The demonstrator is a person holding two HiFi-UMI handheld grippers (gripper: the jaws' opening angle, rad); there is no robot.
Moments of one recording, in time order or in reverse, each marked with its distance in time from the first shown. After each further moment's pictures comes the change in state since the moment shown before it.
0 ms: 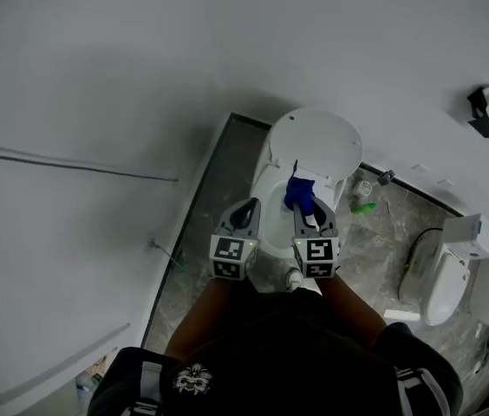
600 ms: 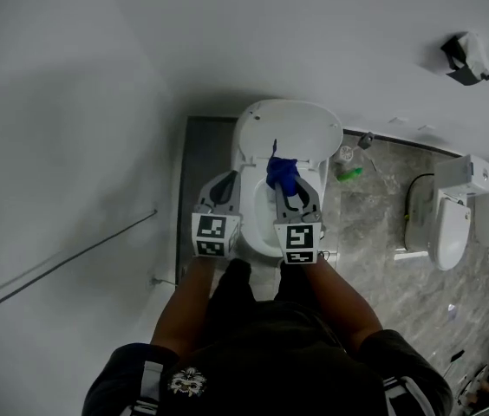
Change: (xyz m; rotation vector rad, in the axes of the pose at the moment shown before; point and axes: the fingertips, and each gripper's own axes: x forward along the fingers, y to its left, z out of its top) left arm 0.120 0.061 0.032 0.157 0.018 -0.189; right arm 0.080 -0.036 0.013 0.032 -0.010 -0.258
